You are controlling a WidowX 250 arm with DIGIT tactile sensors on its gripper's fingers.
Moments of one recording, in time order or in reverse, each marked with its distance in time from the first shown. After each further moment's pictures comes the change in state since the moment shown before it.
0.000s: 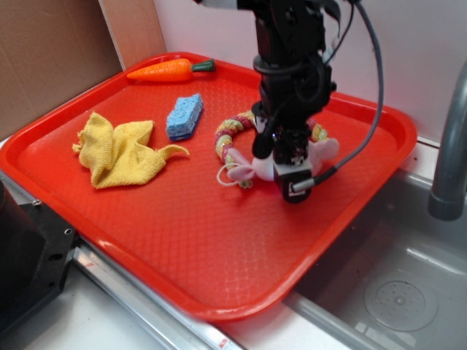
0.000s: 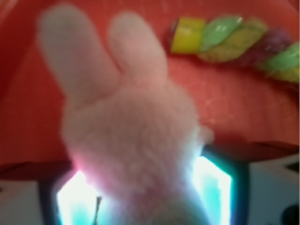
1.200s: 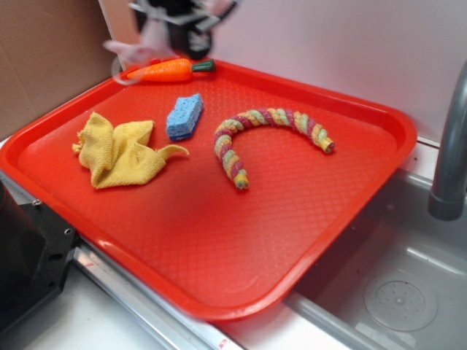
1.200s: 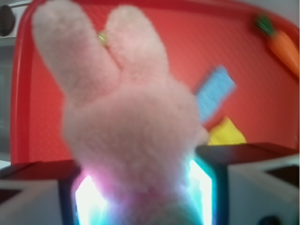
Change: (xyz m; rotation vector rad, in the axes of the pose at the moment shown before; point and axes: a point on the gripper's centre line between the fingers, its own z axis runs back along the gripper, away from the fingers) arm -0.092 0.055 0.140 -0.035 -0.033 0.507
